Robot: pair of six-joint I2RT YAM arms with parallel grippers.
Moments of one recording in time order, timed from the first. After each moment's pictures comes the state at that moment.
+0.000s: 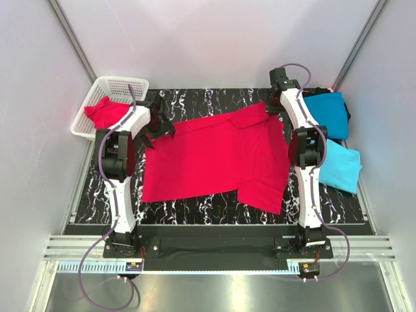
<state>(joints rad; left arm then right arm) -0.13 2.14 1.72 -0.86 -0.06 -0.71 0.13 2.52 2.45 -0.96 0.11 0.23</state>
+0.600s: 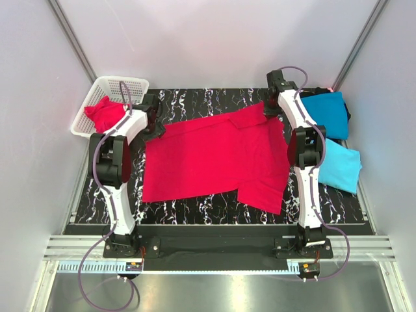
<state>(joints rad) -0.14 2.03 1.57 -0.80 -0.31 -0.82 0.15 2.51 2.40 -0.96 0.11 0.23</state>
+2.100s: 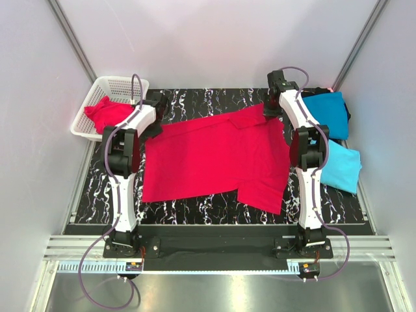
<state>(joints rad) -0.16 2.23 1.79 -0.89 -0.55 -0.76 0.15 2.44 2.30 -0.95 0.07 0.24</state>
